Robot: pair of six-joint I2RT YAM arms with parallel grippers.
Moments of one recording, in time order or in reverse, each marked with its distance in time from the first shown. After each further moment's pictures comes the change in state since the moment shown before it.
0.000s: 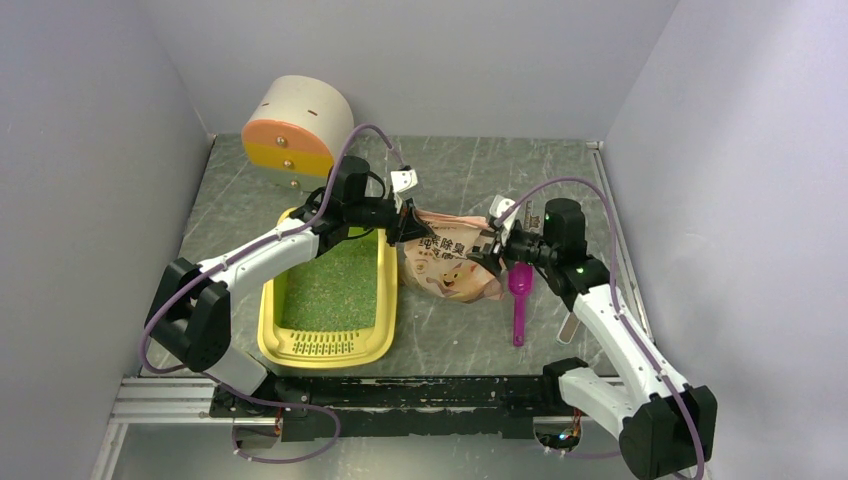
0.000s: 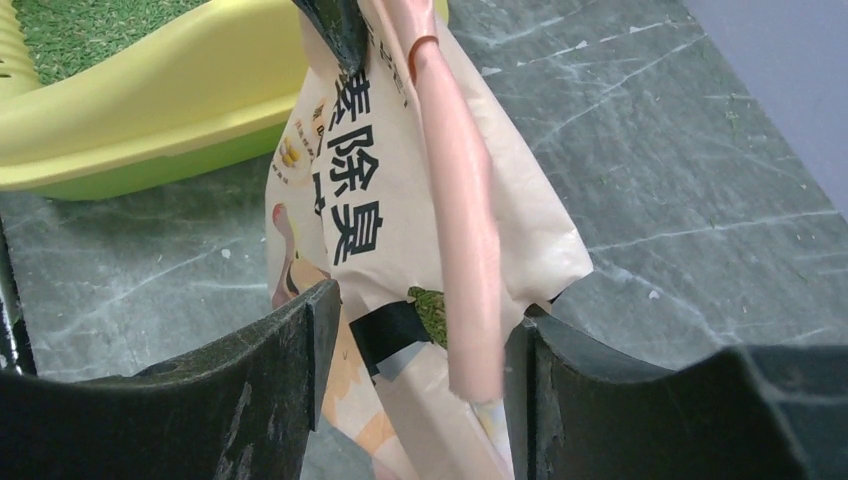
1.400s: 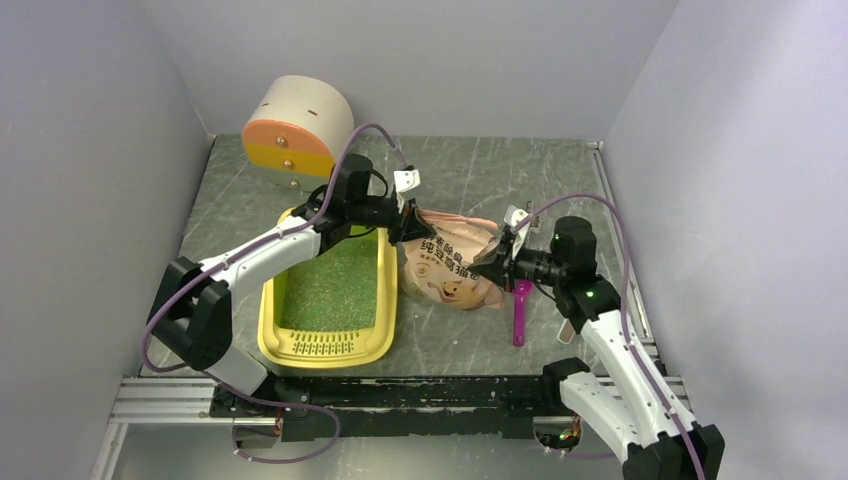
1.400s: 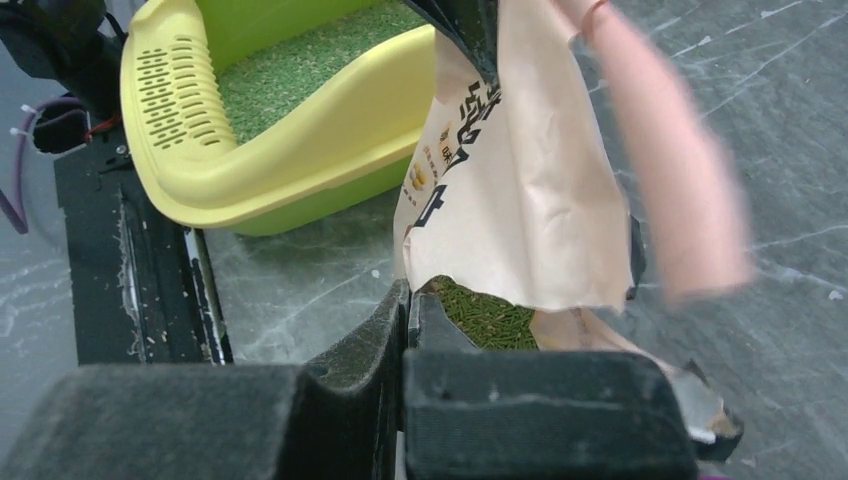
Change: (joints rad) left arm -0.002 0.010 0.028 -0.022 0.019 0.018; right arm 0.001 -0.150 -0.076 -0.016 -0.141 0.286
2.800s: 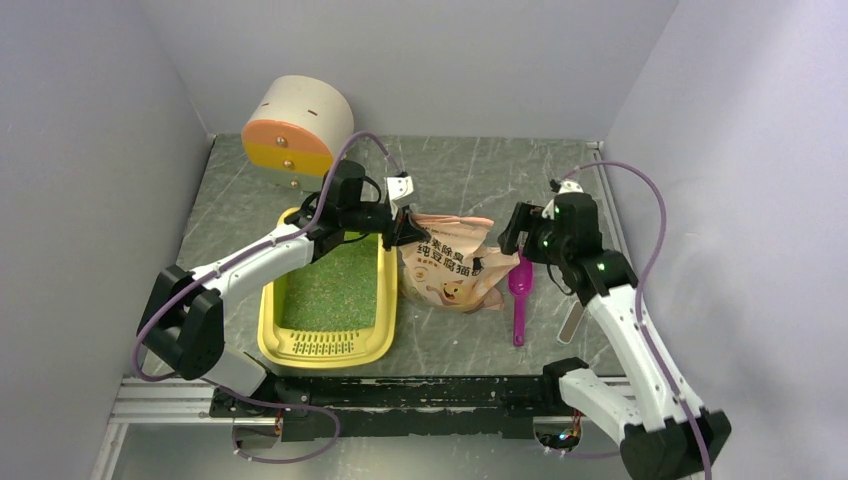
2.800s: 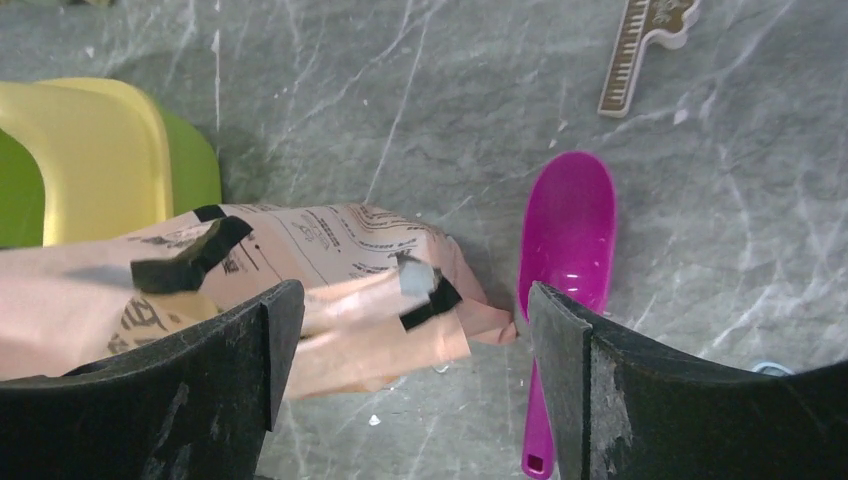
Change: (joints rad) left arm 0.010 -0.057 -0.076 0.031 -0.008 0.033; right arm -0.001 0.058 0.256 -0.391 0.875 0.624
